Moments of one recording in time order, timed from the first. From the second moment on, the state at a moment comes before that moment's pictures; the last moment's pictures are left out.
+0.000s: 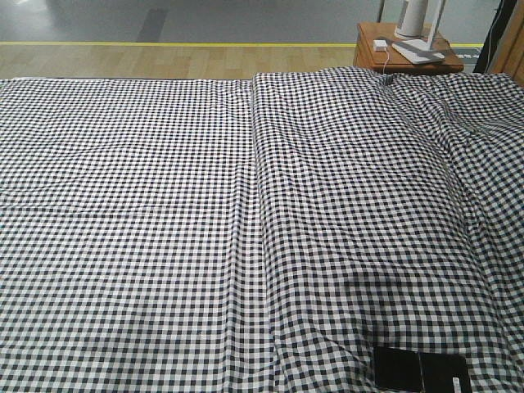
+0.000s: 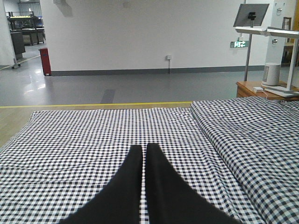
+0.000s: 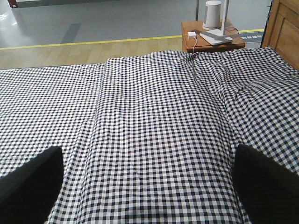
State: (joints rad) left arm 0.02 -0.02 0.03 -0.03 0.07 0.04; right arm -0.03 0.73 -0.88 0.02 0.59 0.05
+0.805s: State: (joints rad) left arm 0.02 -0.02 0.03 -0.03 0.07 0.04; right arm -0.43 1.24 -1.21 -0.03 0.86 0.05
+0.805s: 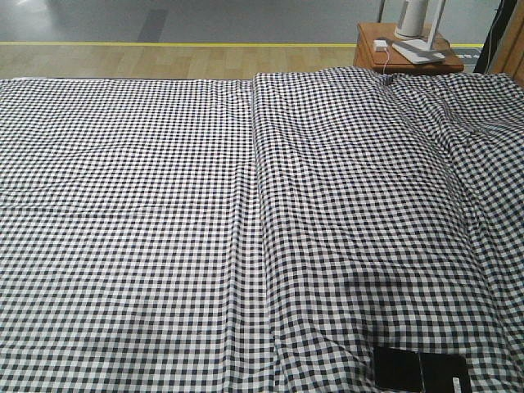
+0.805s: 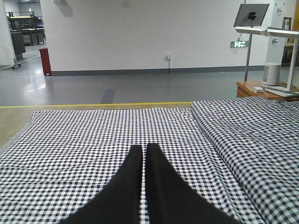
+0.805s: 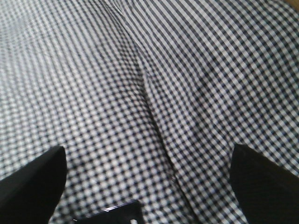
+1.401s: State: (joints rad) left arm 0.02 -0.02 0.03 -0.03 0.07 0.04; right arm -0.66 1.76 -1.21 0.25 0.78 -0.38
